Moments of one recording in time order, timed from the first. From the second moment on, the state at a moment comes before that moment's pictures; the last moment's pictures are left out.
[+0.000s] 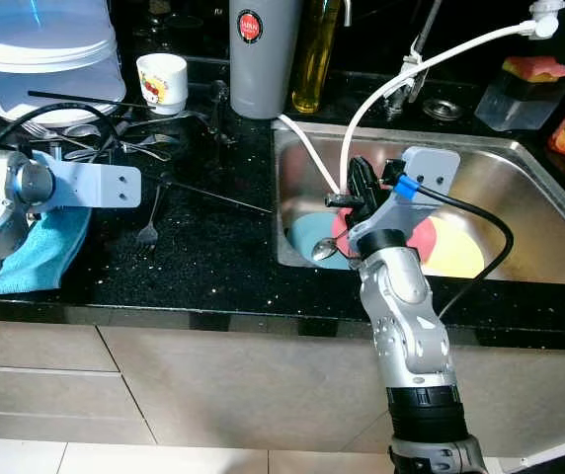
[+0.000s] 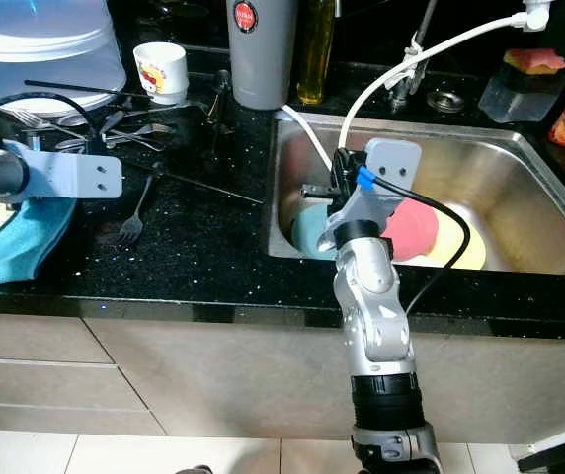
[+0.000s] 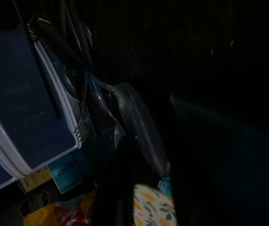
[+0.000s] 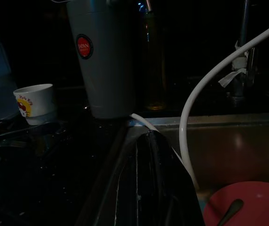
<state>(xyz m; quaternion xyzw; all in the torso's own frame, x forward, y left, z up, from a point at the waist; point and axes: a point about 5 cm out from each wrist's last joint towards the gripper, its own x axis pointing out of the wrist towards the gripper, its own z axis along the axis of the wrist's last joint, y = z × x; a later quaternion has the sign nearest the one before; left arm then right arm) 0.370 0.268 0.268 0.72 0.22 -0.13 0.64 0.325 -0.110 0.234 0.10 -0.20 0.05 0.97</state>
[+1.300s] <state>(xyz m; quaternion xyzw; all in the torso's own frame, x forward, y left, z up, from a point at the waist) 0.386 0.115 0.316 0.40 -0.13 -0.19 0.89 0.325 -0.111 0.234 0.10 -0.20 0.05 0.97</state>
